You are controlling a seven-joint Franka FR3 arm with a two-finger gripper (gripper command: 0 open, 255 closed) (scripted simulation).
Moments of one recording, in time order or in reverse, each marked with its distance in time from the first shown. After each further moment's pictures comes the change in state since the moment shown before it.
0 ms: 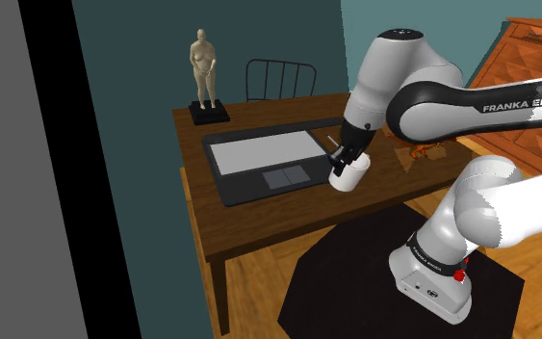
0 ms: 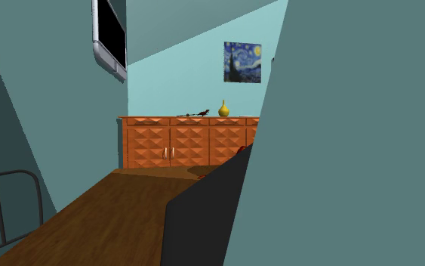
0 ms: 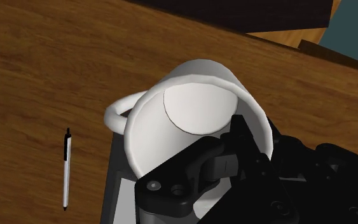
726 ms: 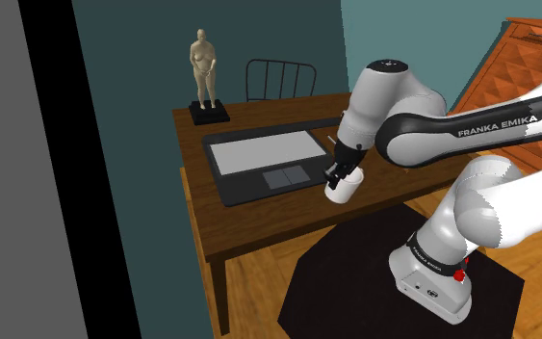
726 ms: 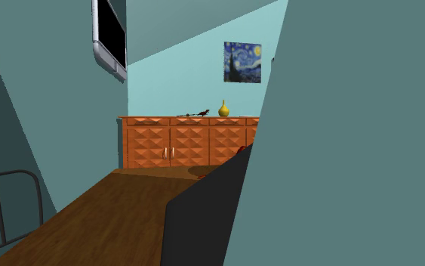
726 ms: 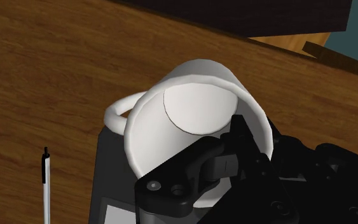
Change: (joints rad) arm 0.004 0.078 0.024 -0.095 0.014 0.172 0.012
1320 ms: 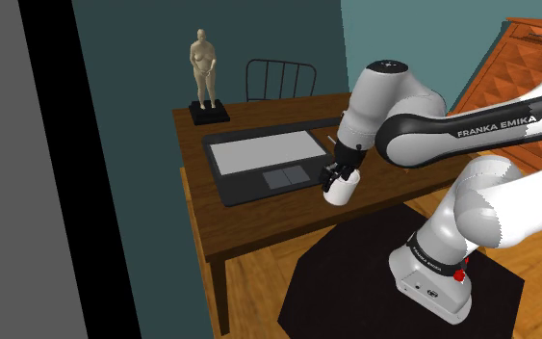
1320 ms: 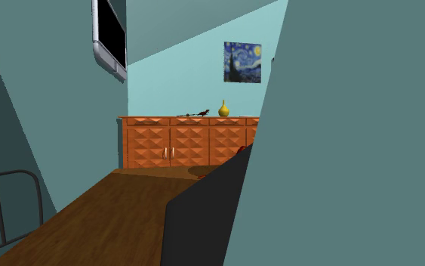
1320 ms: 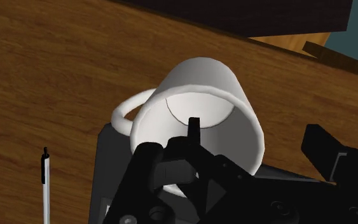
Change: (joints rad) arm 0.000 0.003 0.000 -0.002 0.000 0.005 0.000
